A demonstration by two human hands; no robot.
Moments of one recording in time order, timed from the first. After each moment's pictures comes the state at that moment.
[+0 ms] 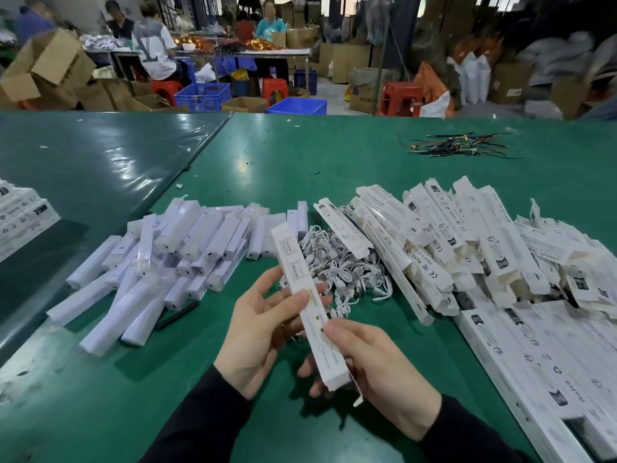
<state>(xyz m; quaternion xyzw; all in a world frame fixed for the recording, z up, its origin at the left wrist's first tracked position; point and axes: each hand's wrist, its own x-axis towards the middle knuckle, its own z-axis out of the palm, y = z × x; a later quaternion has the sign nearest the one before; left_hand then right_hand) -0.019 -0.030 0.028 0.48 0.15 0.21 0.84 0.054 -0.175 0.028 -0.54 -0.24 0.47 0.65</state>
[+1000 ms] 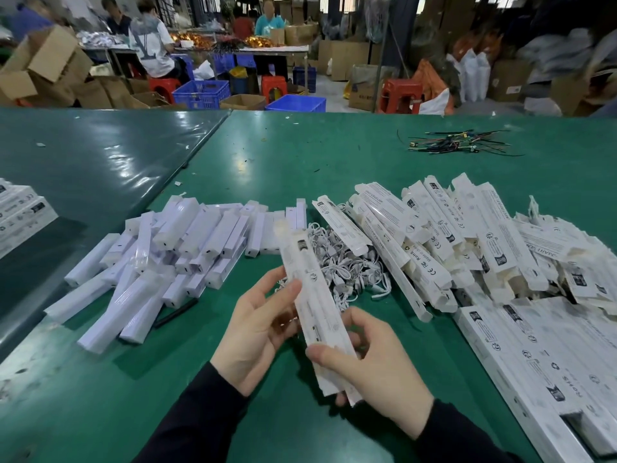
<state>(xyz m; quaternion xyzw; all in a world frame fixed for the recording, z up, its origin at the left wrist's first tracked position) -0.016 -0.026 0.021 0.51 0.16 0.18 0.83 0.054 -0.177 0.016 -0.69 -0.26 0.32 0.59</state>
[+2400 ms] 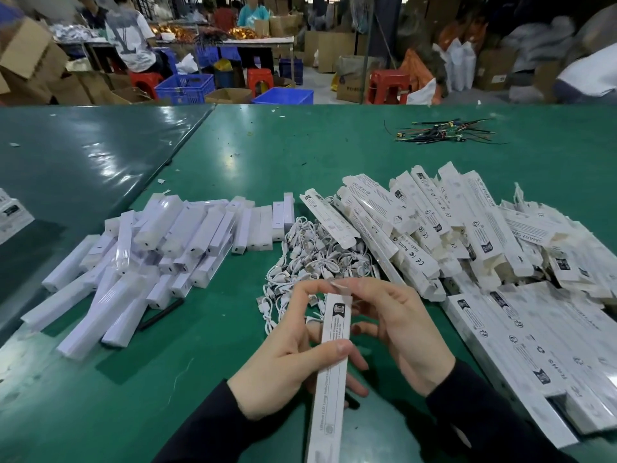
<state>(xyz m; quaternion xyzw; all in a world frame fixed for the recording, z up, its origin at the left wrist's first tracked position) -0.026 -0.056 0.017 0.60 -0.01 -0.01 0.80 0.083 -0.188 0.038 -0.59 -0.20 0.30 0.72</state>
